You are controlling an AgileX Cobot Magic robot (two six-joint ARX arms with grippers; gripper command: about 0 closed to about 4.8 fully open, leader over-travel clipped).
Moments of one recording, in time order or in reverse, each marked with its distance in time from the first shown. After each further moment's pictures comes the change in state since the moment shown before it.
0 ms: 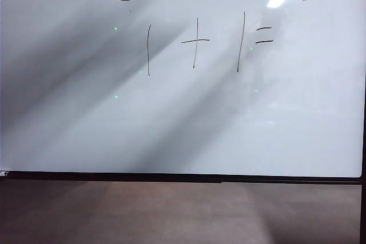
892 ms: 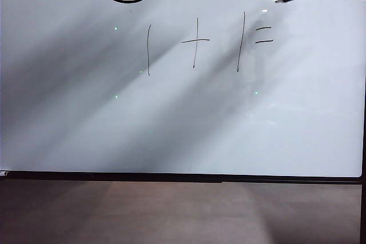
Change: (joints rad) left arm -0.003 0.000 0.001 -0.044 0.003 0.000; right arm -0.001 0.365 0.077 0.422 -0.079 -0.047
